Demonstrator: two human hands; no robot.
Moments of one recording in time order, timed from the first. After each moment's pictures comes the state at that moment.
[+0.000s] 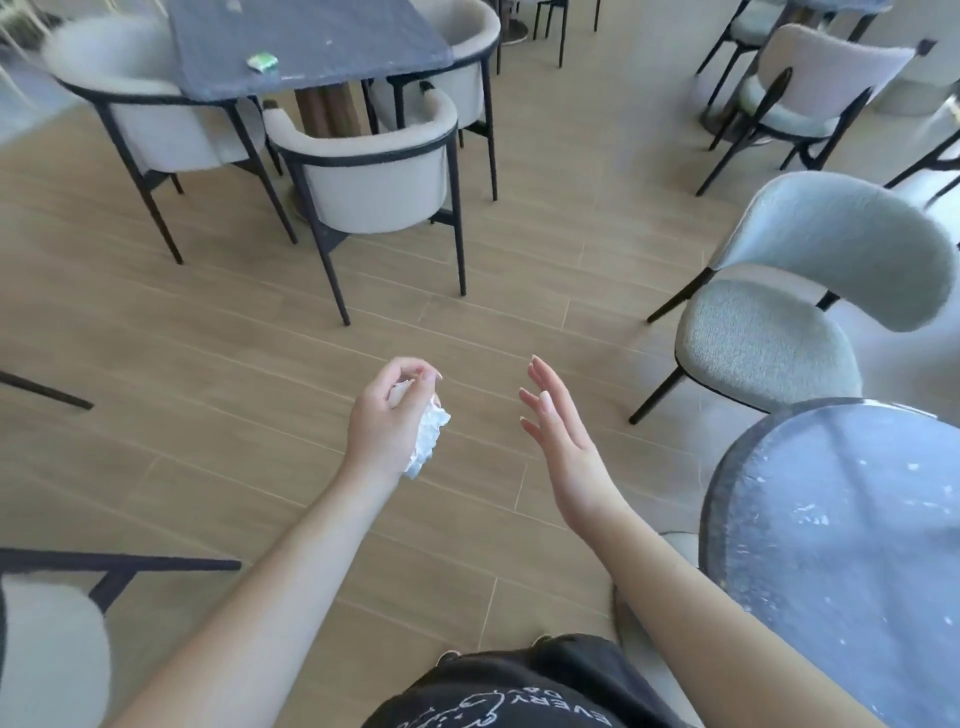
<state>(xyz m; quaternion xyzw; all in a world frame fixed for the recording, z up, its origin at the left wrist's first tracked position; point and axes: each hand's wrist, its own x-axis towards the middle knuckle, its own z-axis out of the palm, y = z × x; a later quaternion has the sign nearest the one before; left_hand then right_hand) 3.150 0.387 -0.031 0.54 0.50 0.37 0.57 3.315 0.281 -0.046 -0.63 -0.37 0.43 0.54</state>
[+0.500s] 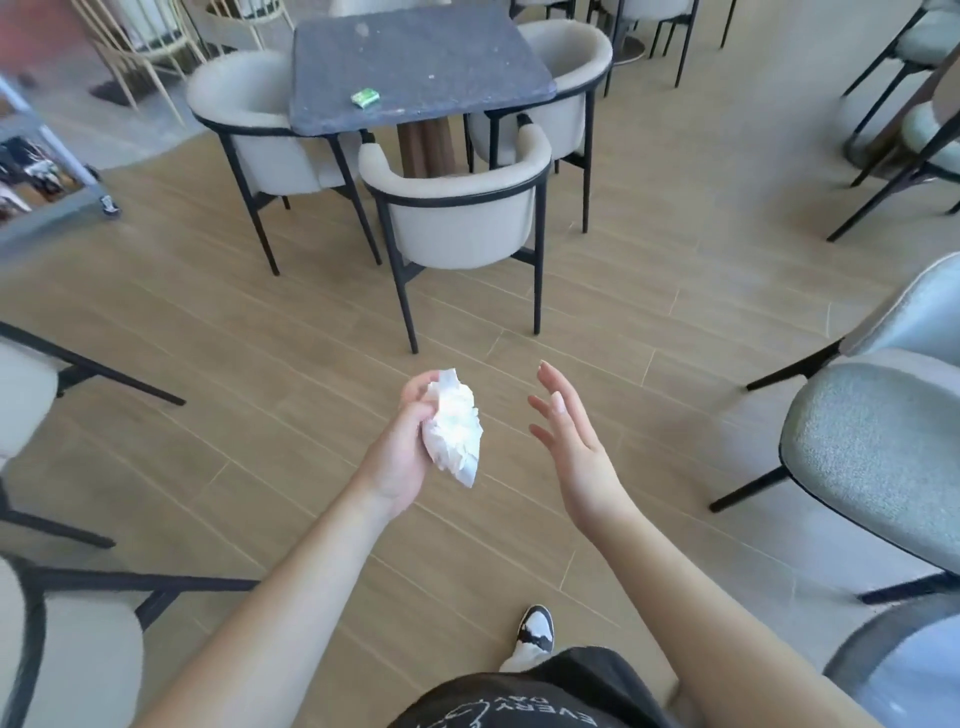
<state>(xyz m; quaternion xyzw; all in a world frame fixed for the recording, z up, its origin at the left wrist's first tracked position) 3.192 0.528 -0.033 0.41 0.45 0.38 0.70 3.376 0.466 -0.053 -0.58 -0.39 0.50 0.51</state>
